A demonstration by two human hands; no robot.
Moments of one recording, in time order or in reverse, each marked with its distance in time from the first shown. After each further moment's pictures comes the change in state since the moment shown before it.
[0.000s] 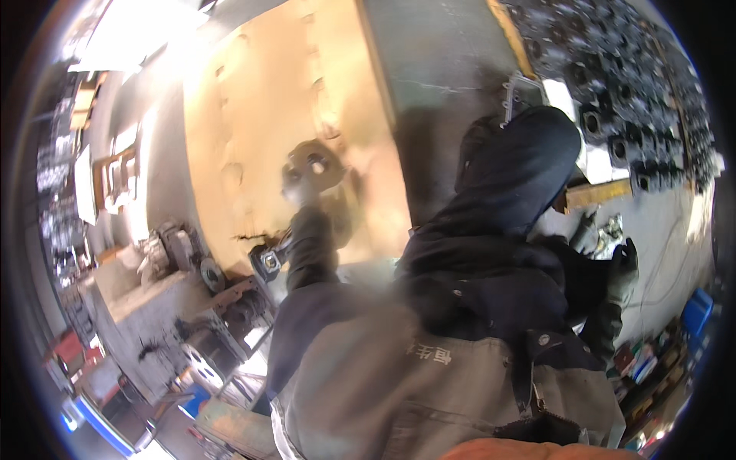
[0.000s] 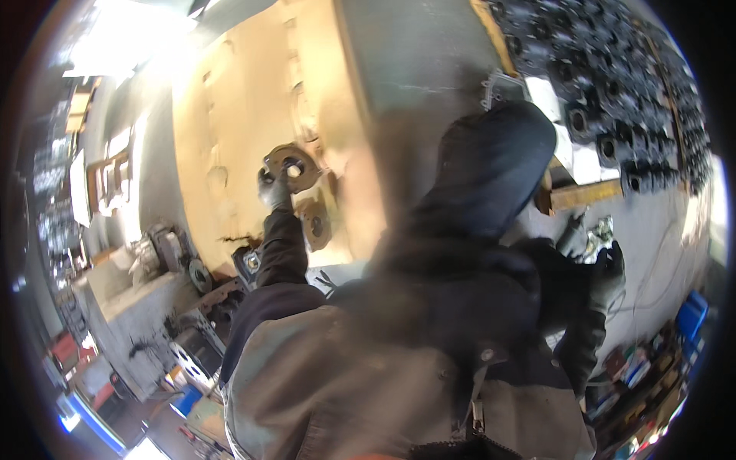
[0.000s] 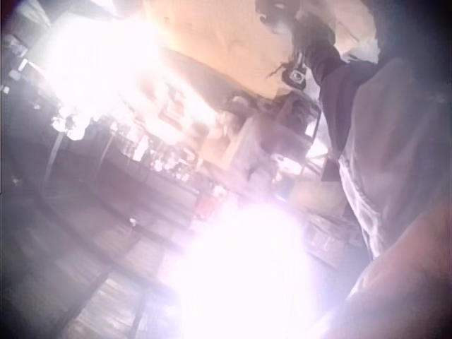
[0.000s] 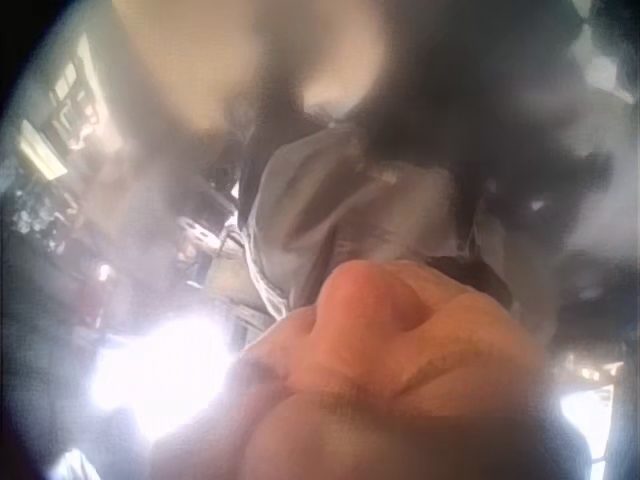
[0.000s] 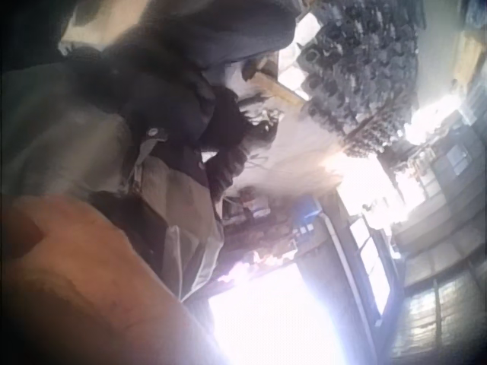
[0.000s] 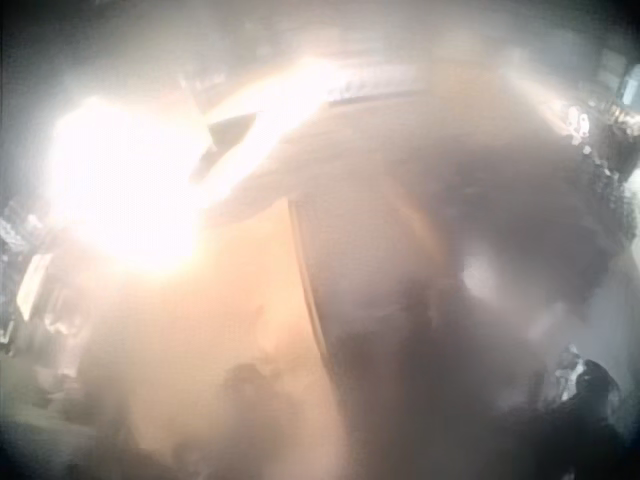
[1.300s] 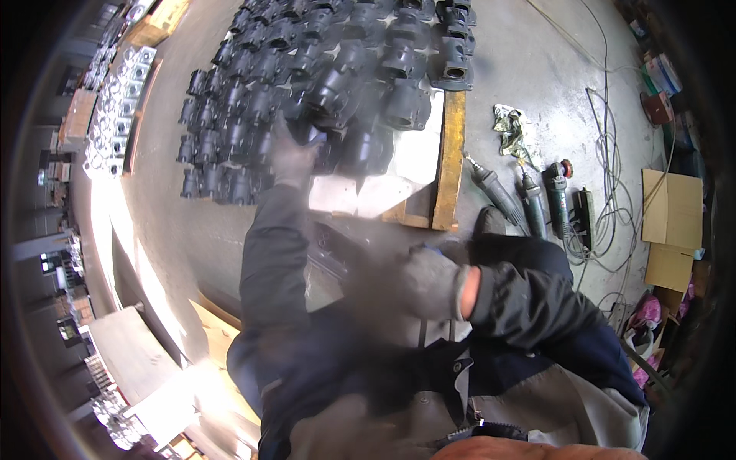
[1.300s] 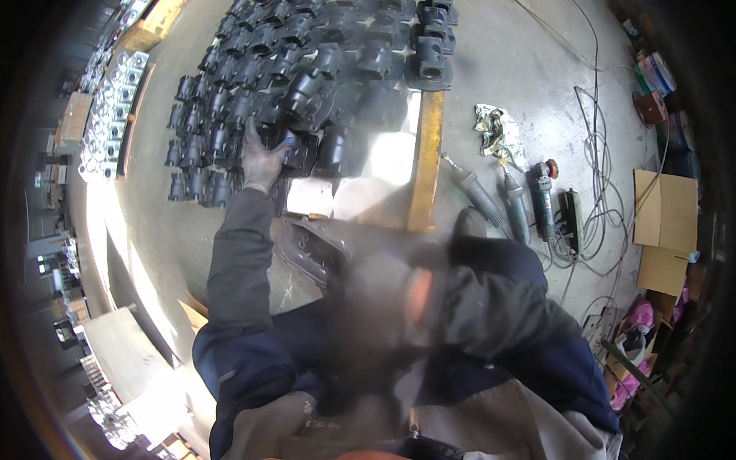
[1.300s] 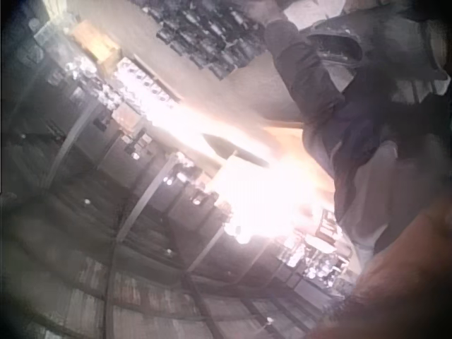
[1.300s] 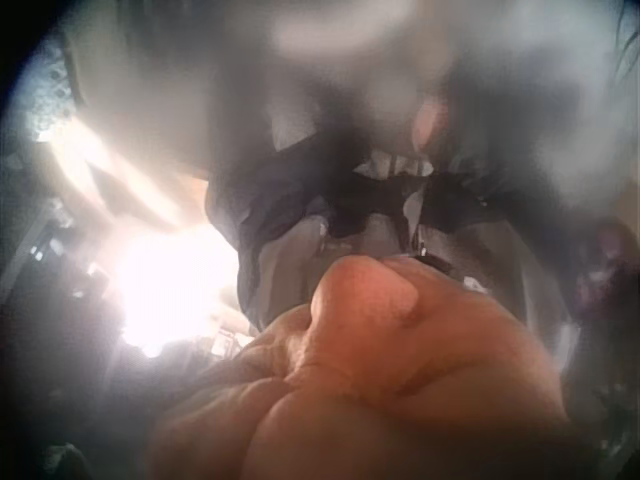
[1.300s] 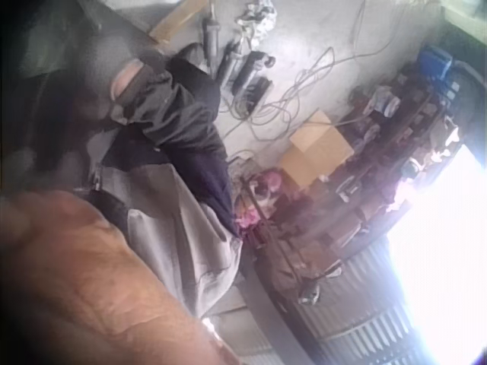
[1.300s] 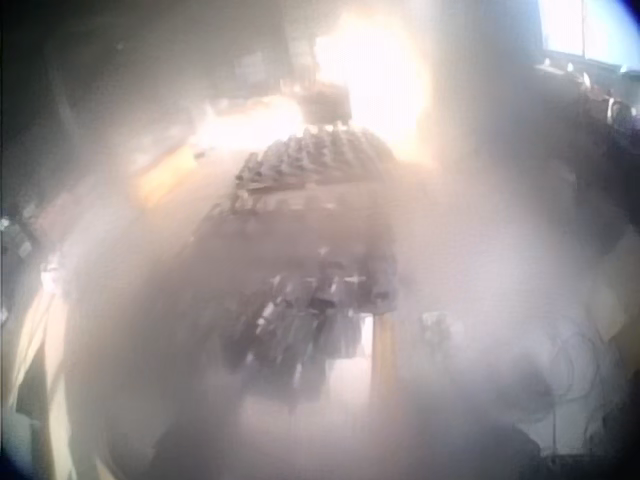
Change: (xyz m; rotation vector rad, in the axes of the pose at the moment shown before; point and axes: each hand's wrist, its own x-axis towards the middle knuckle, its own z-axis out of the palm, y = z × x) left_hand -0.422 0.663 0.404 0.022 -0.972 1.567; right_hand 0.089 -0.131 0.059 0.458 -0.359 0.073
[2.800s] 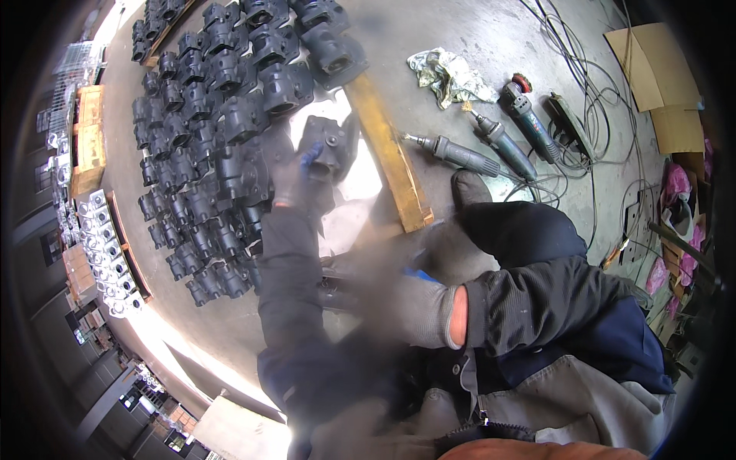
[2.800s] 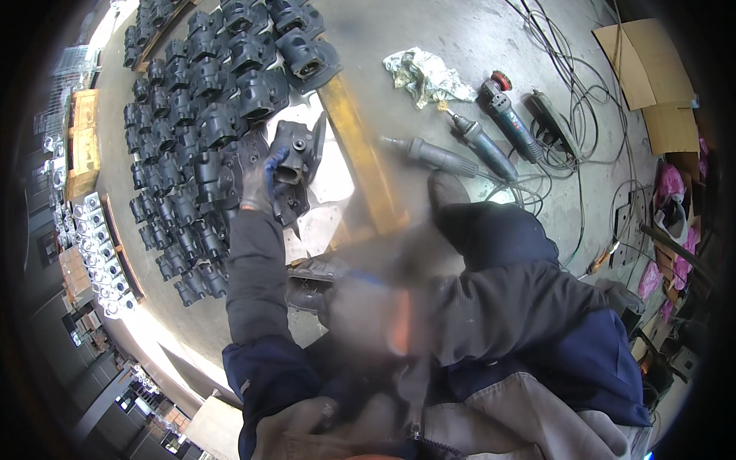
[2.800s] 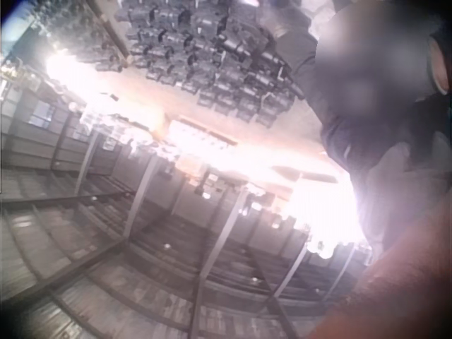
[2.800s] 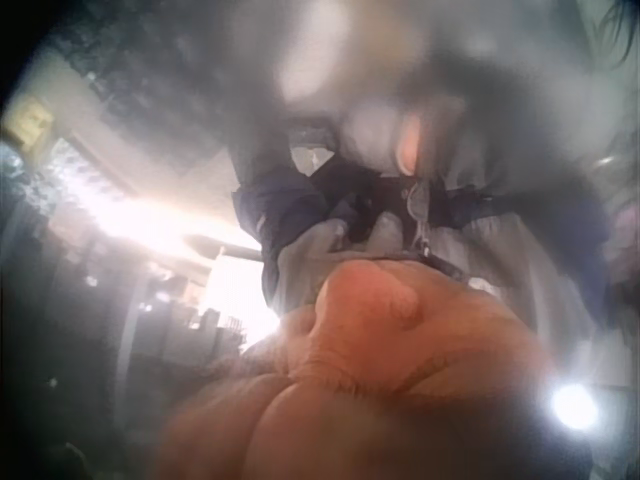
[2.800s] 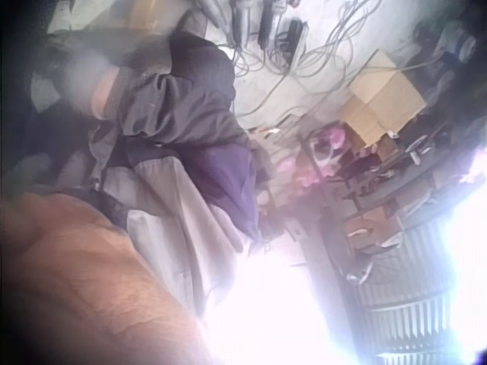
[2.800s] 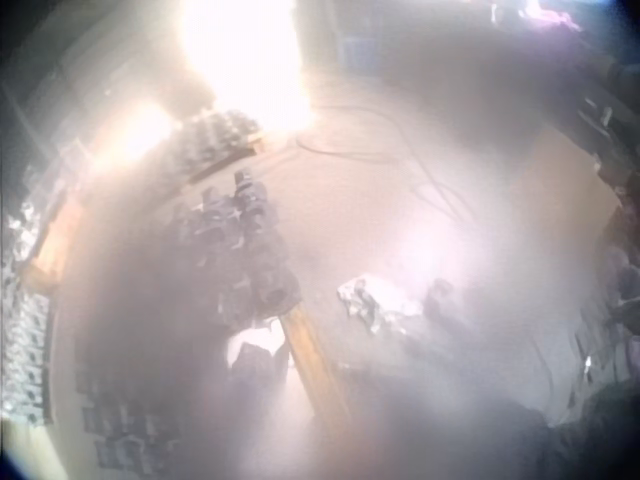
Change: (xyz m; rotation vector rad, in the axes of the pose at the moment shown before) left_hand 0.050 0.107 0.164 -0.420 -0.761 -0.340; right_hand -0.009 0.047 -0.002 0.422 0.176 0.060
